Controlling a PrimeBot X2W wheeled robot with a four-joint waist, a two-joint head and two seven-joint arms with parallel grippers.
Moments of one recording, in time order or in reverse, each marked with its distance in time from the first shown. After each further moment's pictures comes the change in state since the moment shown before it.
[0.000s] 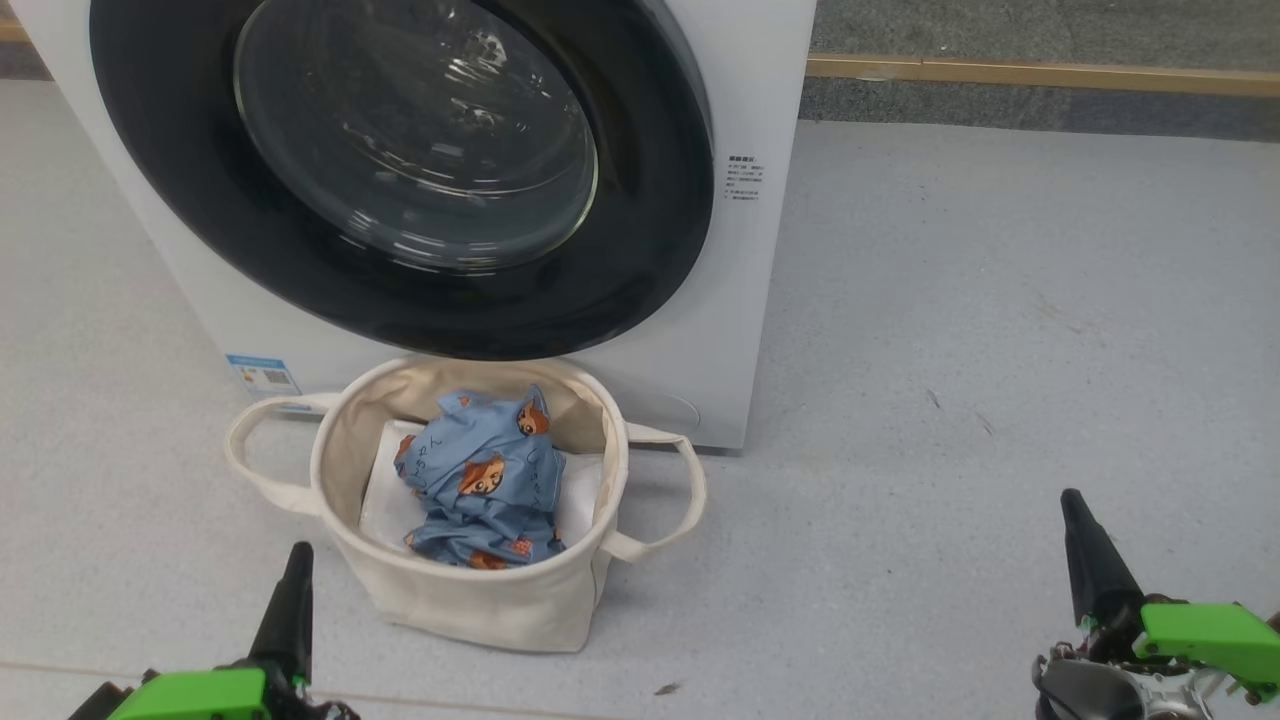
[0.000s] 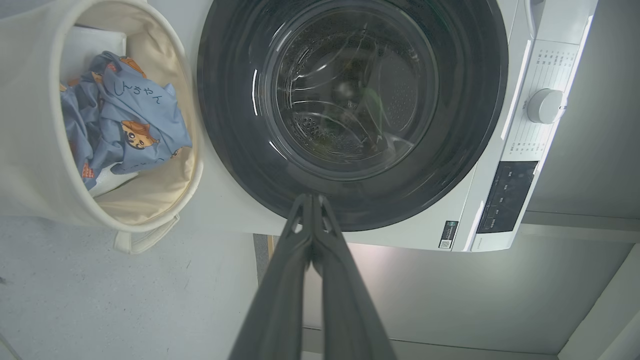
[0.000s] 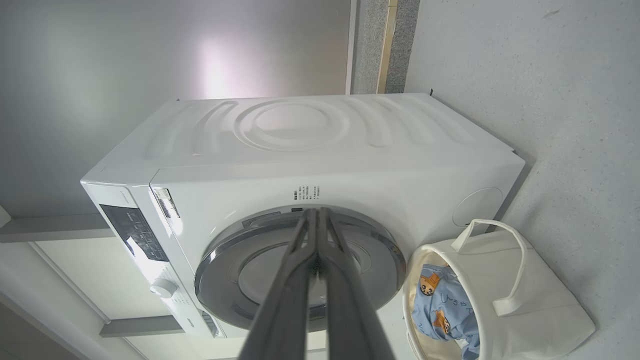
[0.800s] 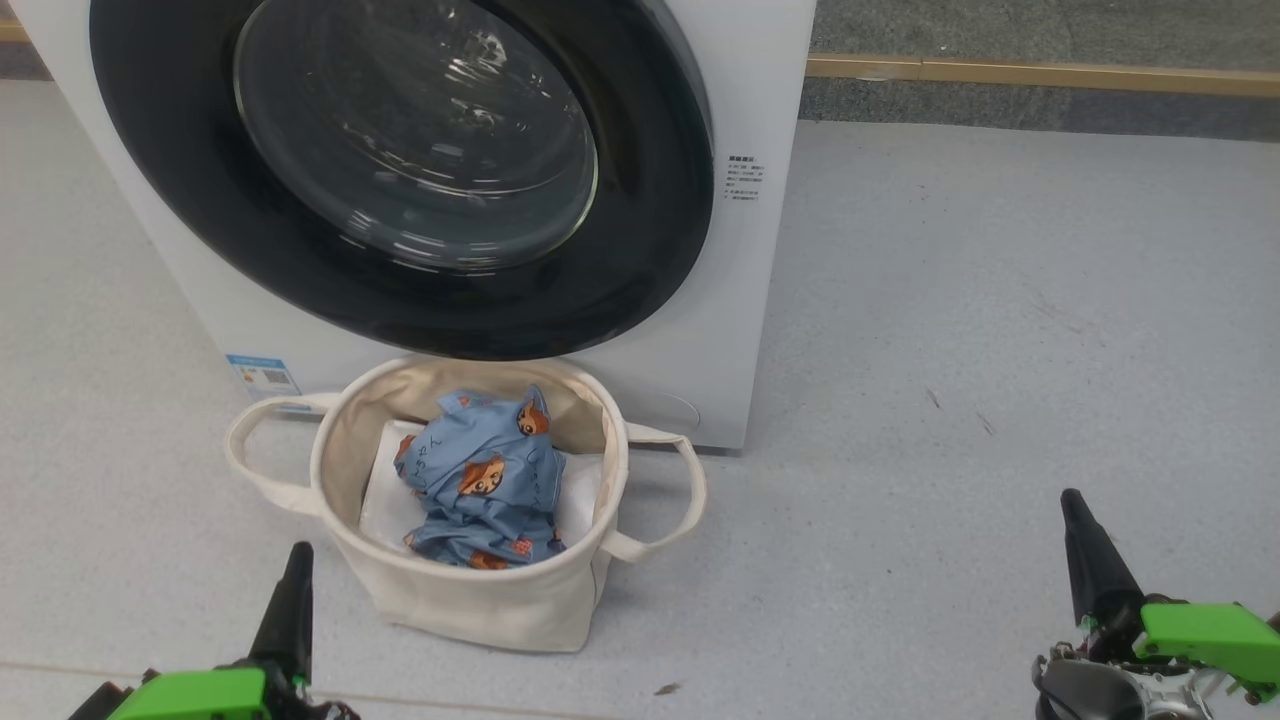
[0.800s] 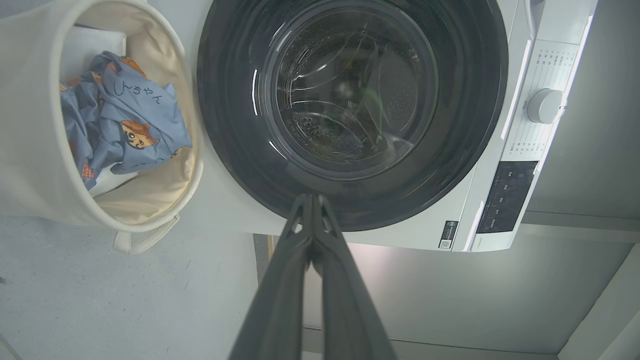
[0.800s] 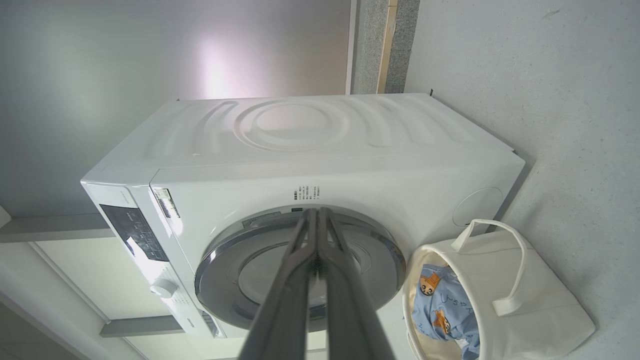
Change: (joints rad) left arm 0.000 0.000 0.000 0.000 0.000 0.000 0.000; right arm 0.000 0.000 0.000 0.000 0.000 0.000 0.000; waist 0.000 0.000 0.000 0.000
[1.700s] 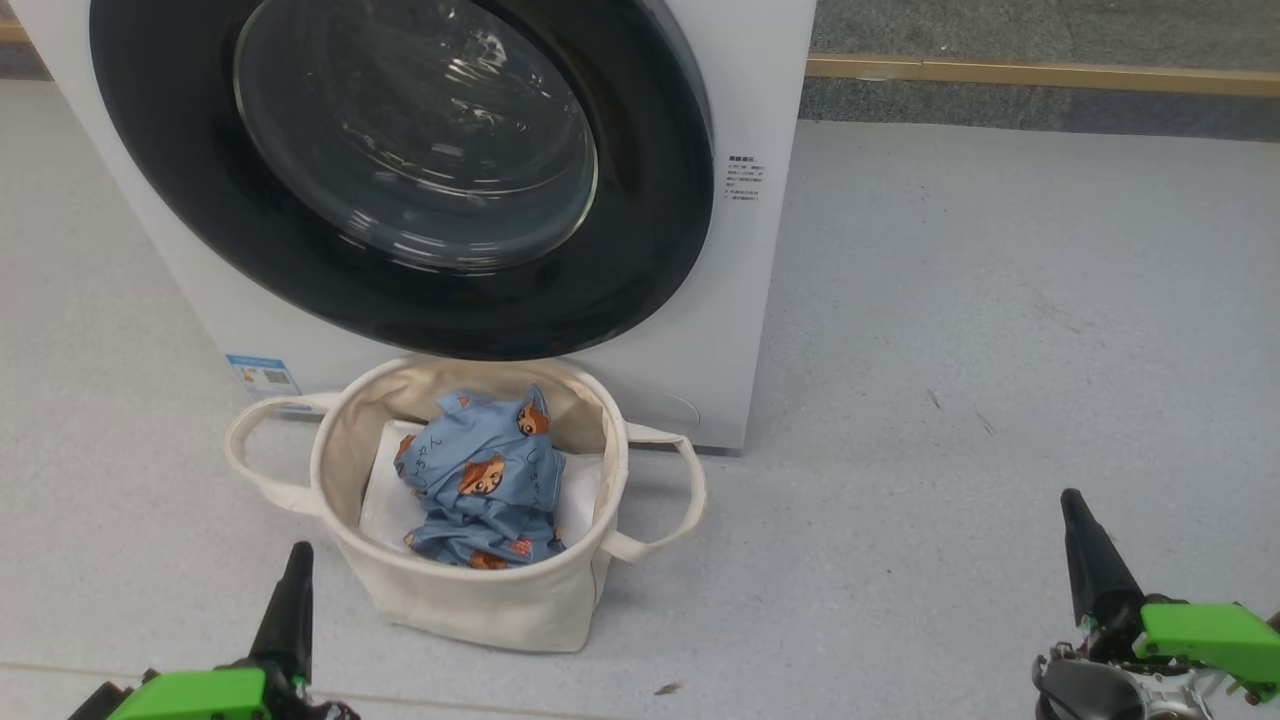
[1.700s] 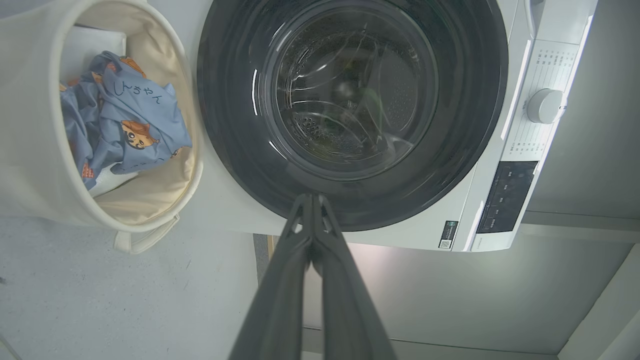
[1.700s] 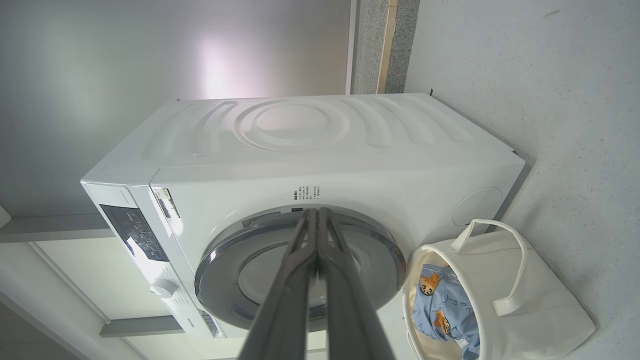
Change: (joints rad) left arm 0.000 0.000 0.000 0.000 0.000 0.000 0.000; right arm 0.000 0.000 0.000 0.000 0.000 0.000 0.000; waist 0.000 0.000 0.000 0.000
